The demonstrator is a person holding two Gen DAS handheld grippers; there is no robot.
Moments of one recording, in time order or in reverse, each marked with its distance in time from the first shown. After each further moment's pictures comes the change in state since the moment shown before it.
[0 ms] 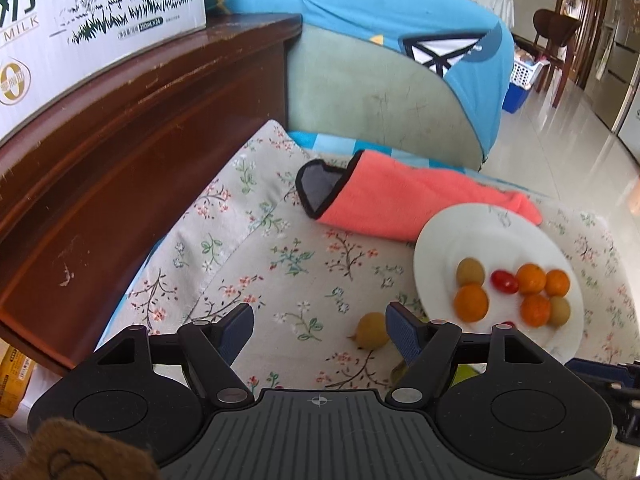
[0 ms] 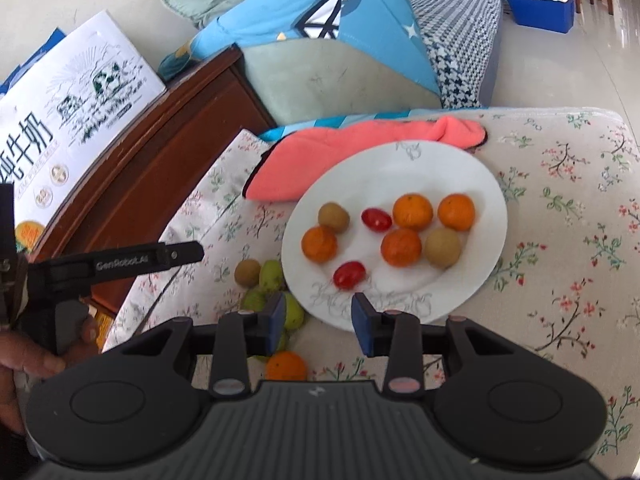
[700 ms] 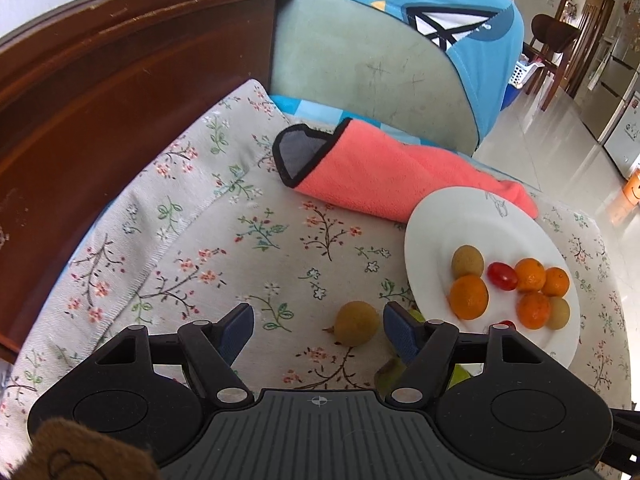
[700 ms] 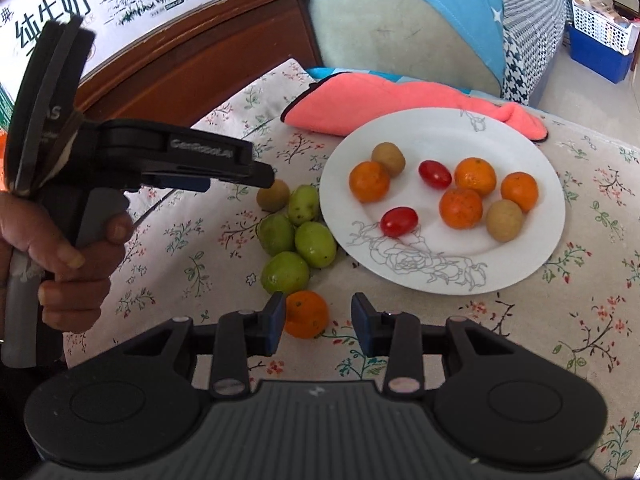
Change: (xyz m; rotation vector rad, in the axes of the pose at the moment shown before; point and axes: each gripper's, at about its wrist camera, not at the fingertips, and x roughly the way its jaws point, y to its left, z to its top) left arm 0.040 0.001 -0.008 -0.073 0.057 -0.099; right arm 0.033 0.037 -0.030 -0.251 0.104 -0.045
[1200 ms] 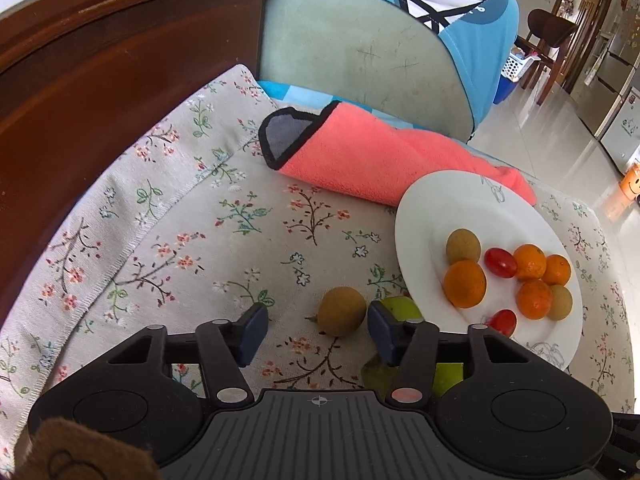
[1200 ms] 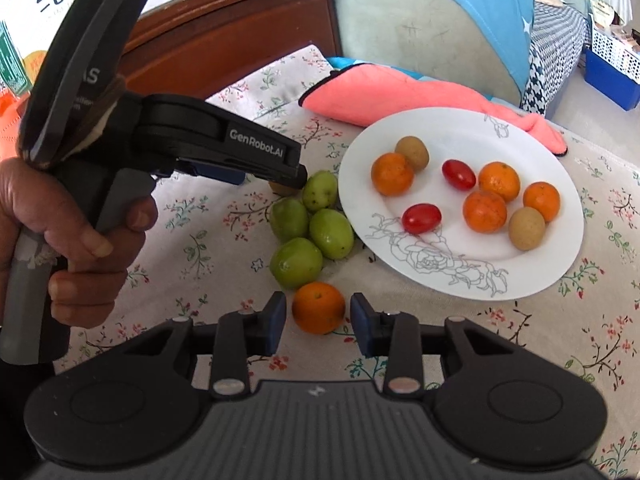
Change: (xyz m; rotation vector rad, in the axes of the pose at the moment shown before) left arm 0.012 -0.006 -0.010 0.002 0.012 -0.018; right arm 0.015 0.012 -0.003 -0.087 0.018 -0.024
